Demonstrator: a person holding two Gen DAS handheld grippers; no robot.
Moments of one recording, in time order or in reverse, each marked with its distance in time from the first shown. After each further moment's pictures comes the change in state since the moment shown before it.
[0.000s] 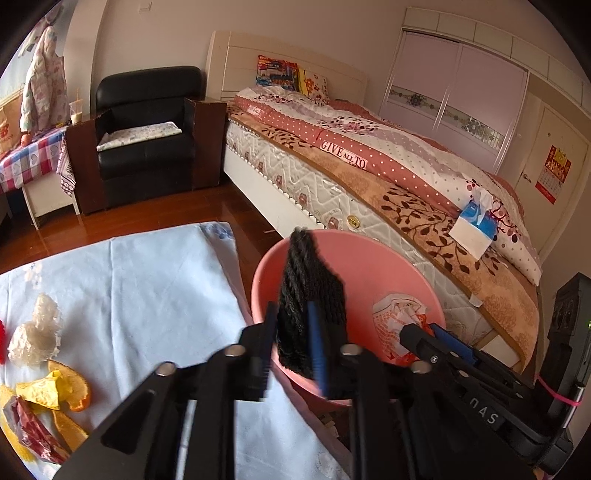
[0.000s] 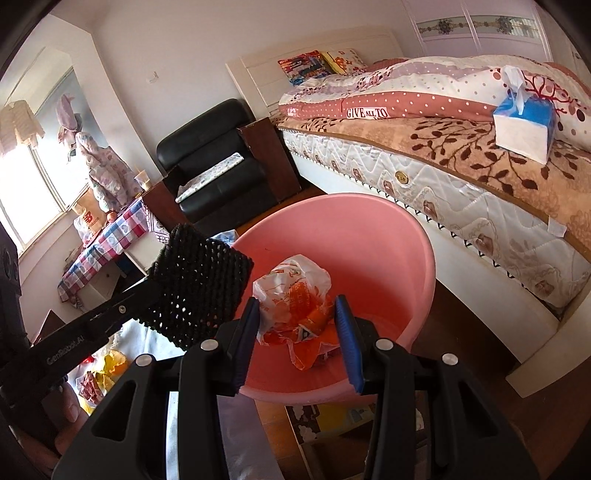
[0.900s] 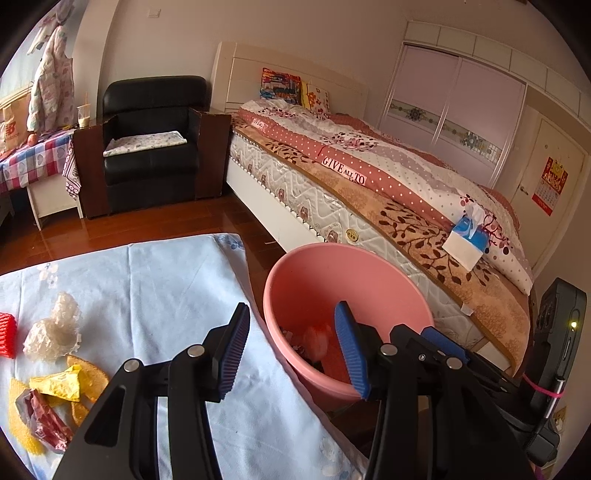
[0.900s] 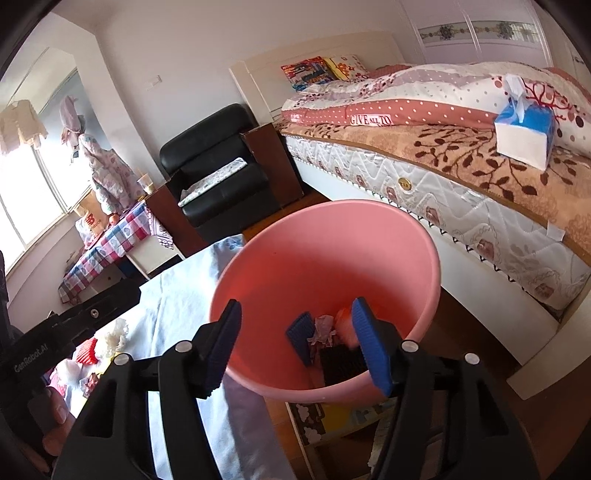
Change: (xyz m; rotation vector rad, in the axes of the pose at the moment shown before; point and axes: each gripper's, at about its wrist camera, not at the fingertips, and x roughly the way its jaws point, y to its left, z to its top) left arm -0.040 0.013 -0.003 -0.022 -0.057 -0.004; right arm -0.009 0.012 -0.001 -0.015 -0.027 0.011
